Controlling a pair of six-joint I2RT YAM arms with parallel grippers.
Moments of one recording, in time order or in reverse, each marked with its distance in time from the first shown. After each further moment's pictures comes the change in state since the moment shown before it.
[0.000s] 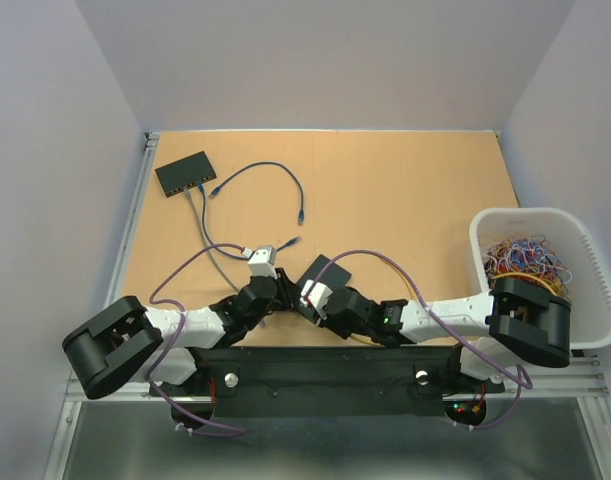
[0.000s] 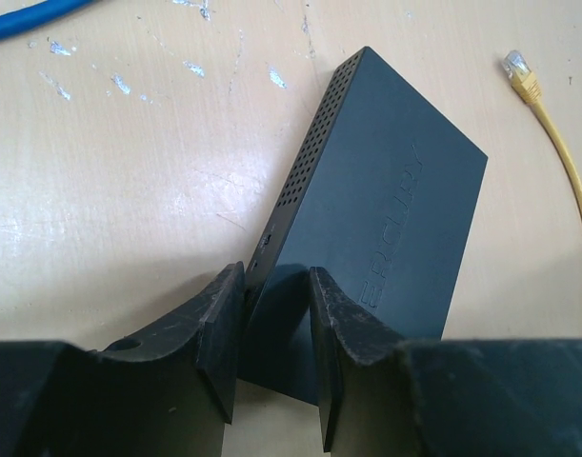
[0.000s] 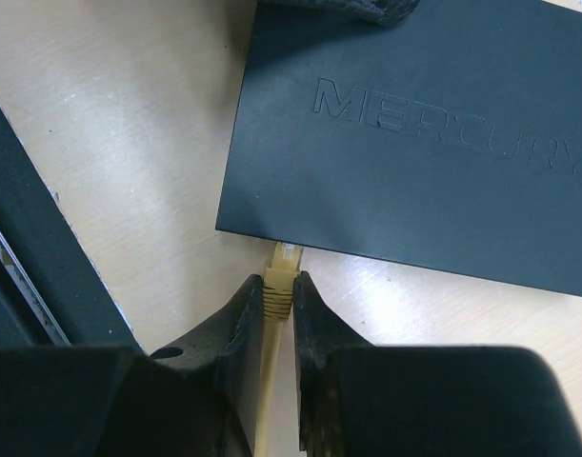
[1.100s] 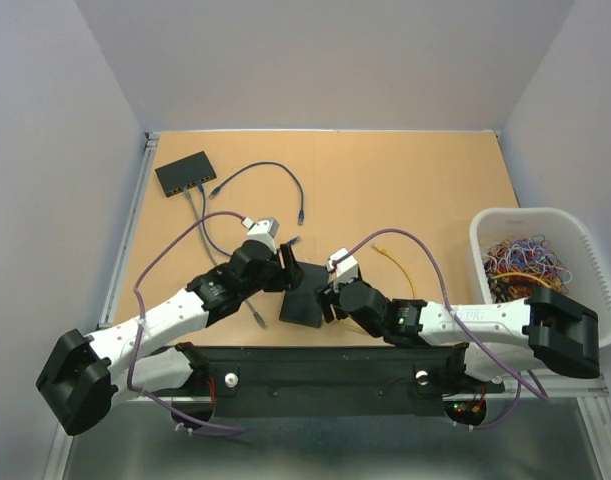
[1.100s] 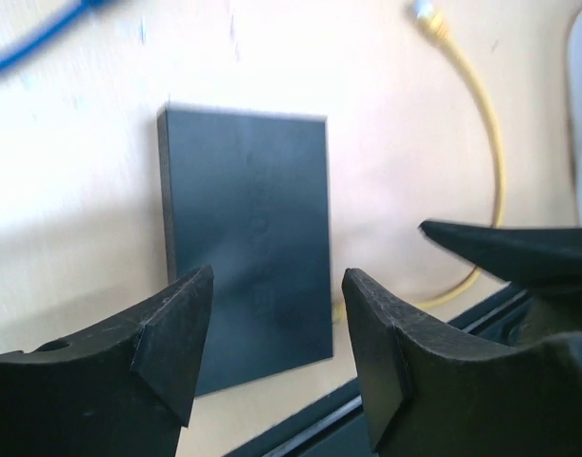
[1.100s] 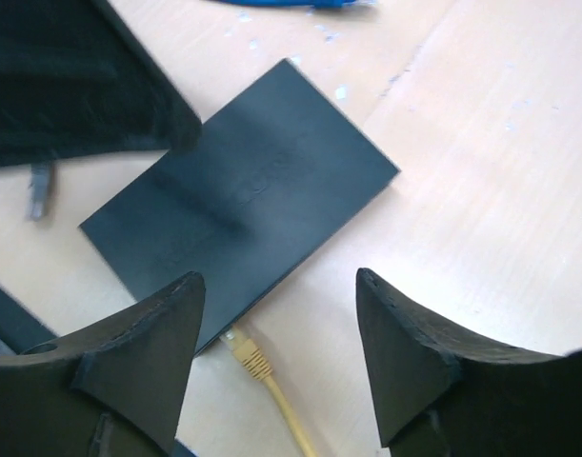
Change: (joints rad) left arm 0.128 -0.270 0.315 -0.658 0.232 0.064; right arm 0.015 -0.177 -0.005 0.061 0.381 0.327
